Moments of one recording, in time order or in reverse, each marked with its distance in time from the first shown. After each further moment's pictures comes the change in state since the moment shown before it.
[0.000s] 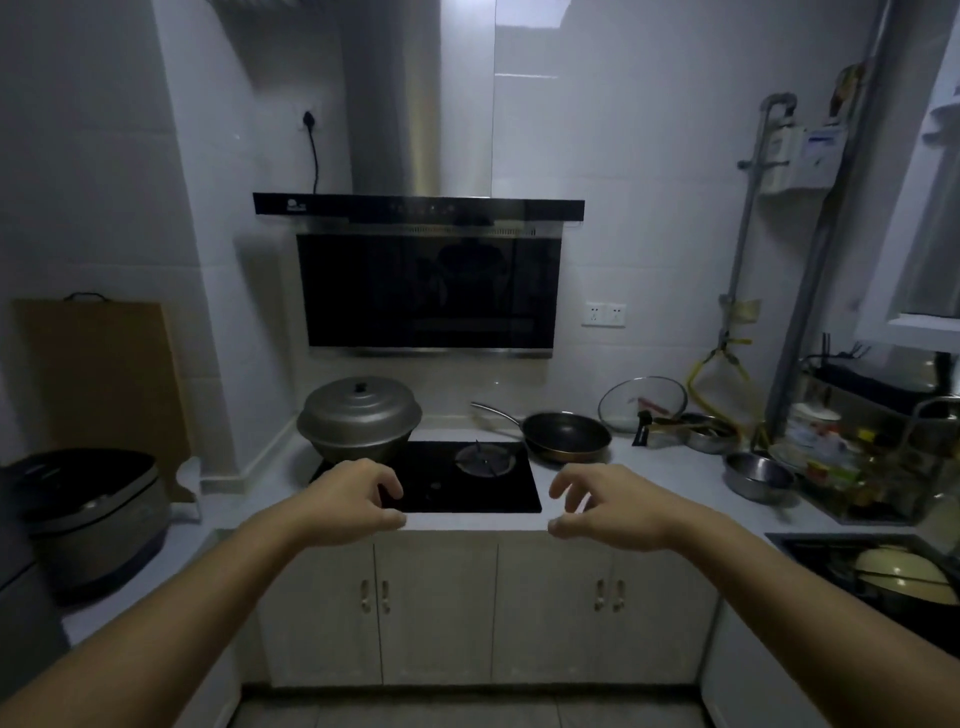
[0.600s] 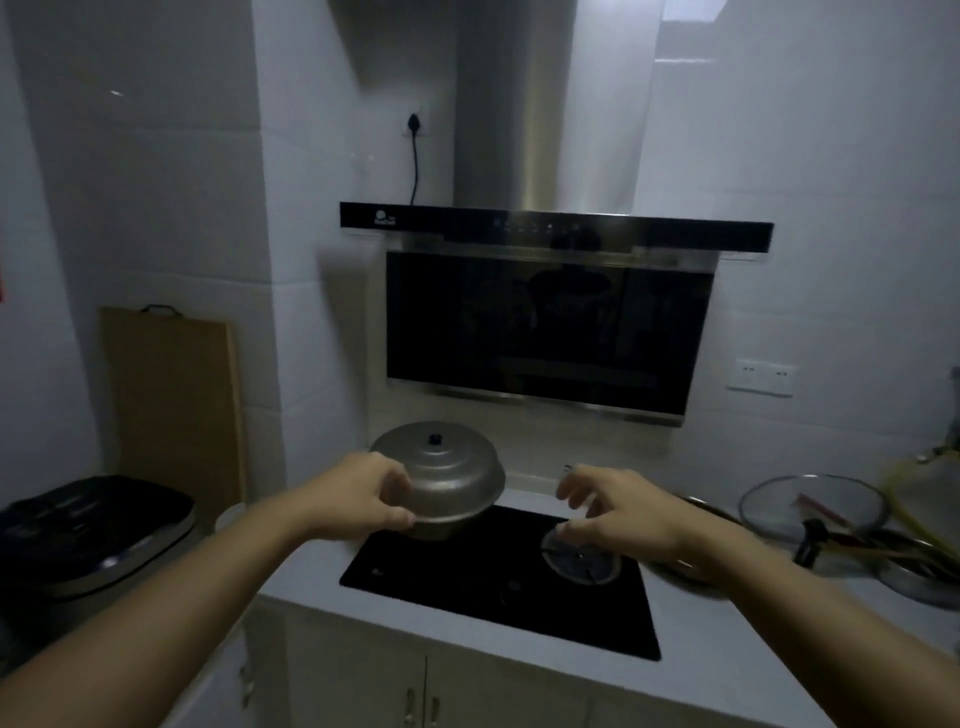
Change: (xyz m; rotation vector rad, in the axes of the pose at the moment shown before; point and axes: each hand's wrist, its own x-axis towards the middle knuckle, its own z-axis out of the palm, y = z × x) left_hand 0.211 -0.134 -0.090 -0.044 0.091 -0.102; right_hand 0.327 -0.031 -0.040 -0.058 -0.053 -0.239
